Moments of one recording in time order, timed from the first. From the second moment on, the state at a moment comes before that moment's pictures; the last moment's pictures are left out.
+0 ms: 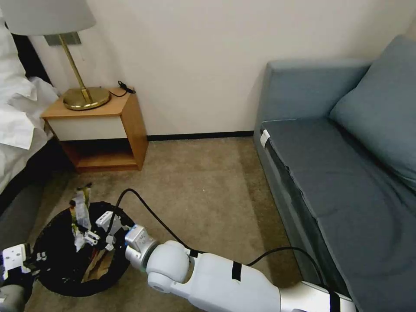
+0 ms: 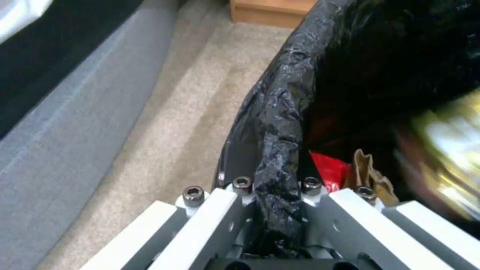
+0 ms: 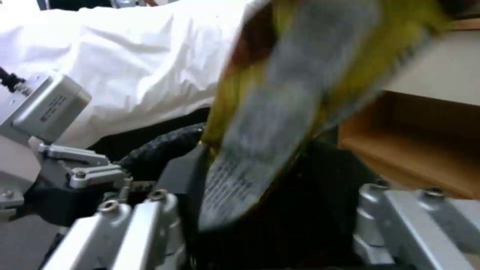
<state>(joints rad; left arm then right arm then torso) 1.74 -1.45 -1.23 -2.21 -0.40 0.66 0.07 -0.65 1.53 -0.75 1.59 0.49 -0.14 0.17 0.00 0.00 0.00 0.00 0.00</state>
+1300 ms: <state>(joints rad) 1.73 -1.43 -1.23 -2.19 -0.48 0.67 0.05 -1.02 1.19 -0.23 1.89 0.29 -0.10 0.16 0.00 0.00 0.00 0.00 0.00</state>
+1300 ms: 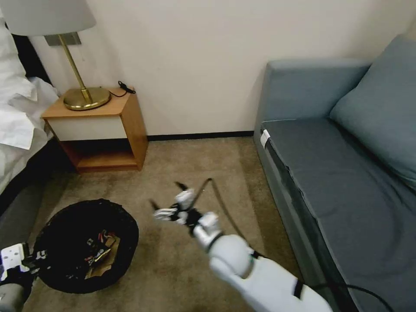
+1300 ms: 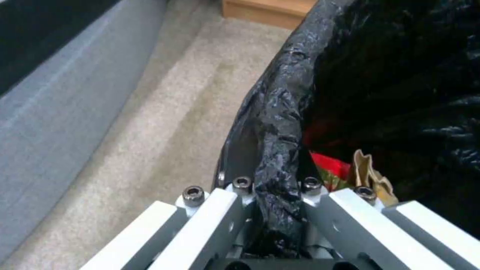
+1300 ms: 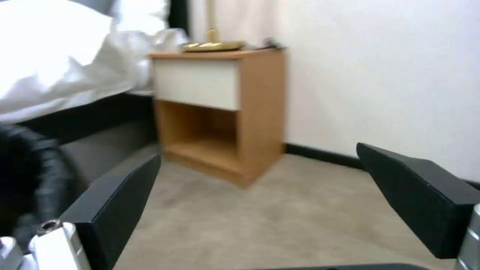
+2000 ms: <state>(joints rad) 1.72 -1.44 -1.23 -2.16 -0.51 0.66 0.04 -1.61 1.27 0.34 2.09 0.20 0.16 0.05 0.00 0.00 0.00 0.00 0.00</state>
